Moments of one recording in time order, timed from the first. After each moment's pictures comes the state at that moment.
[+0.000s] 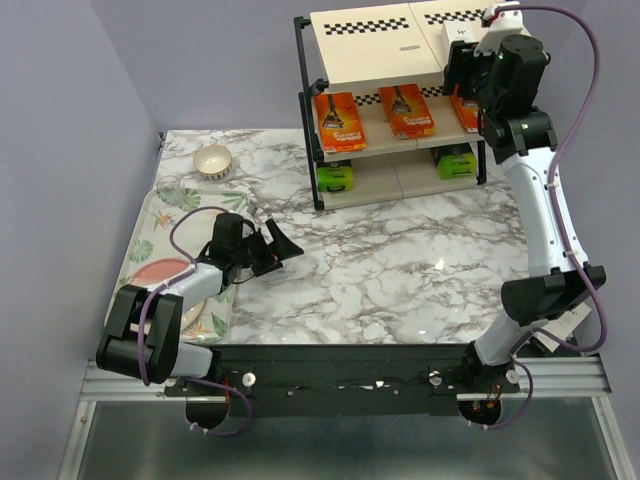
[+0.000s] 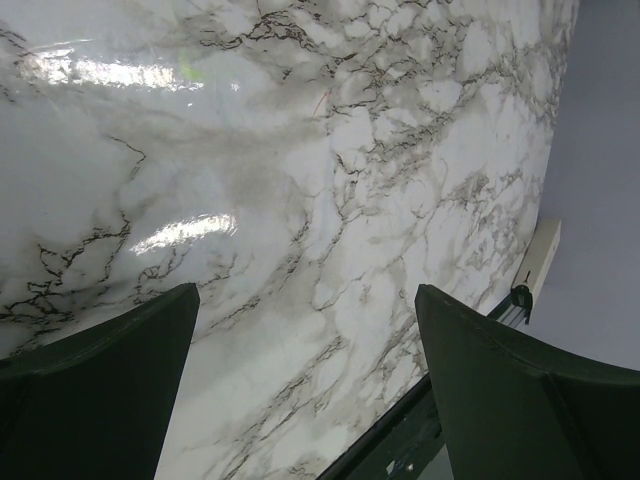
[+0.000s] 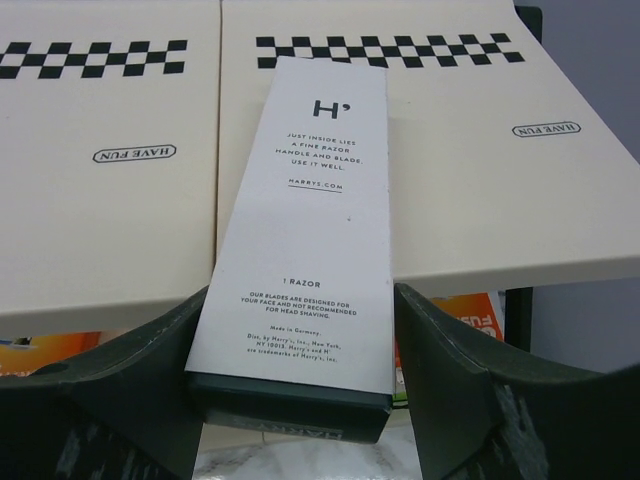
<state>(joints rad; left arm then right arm) -0.24 1.37 0.53 0.18 0.51 -0.79 0.19 1.68 2.07 -0.45 0.15 -0.07</state>
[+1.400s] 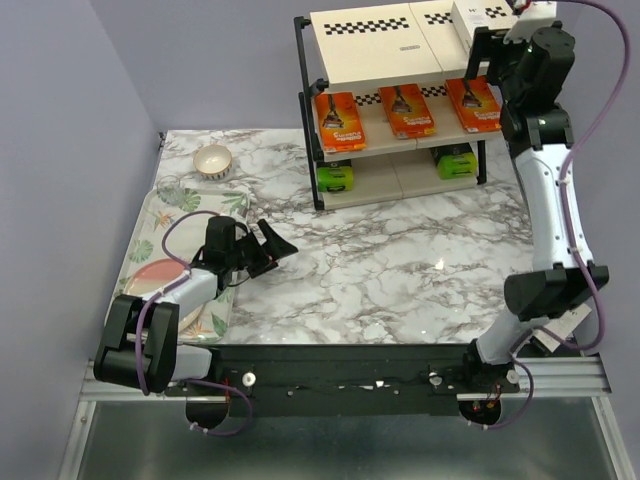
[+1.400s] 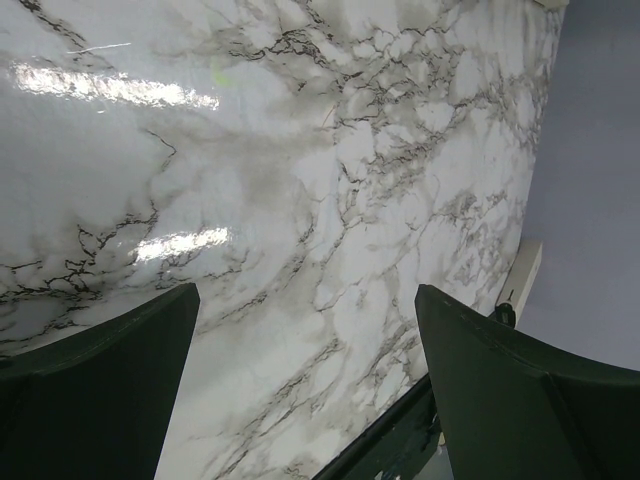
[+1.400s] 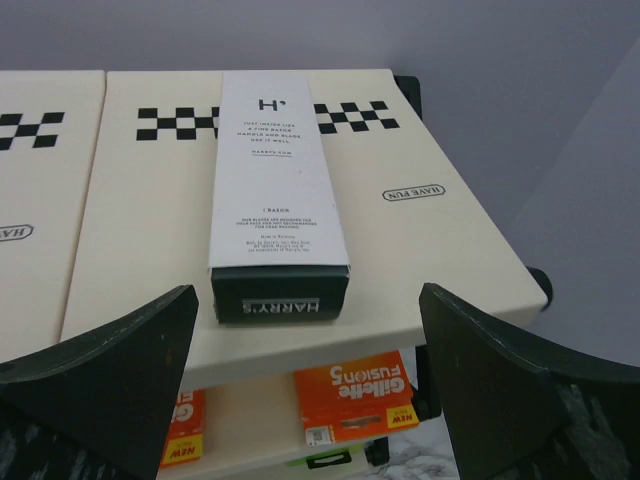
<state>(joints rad) -0.19 1.31 0.48 0.20 0.51 -0.83 0.08 1.78 2.14 -0.32 0.14 -0.15</state>
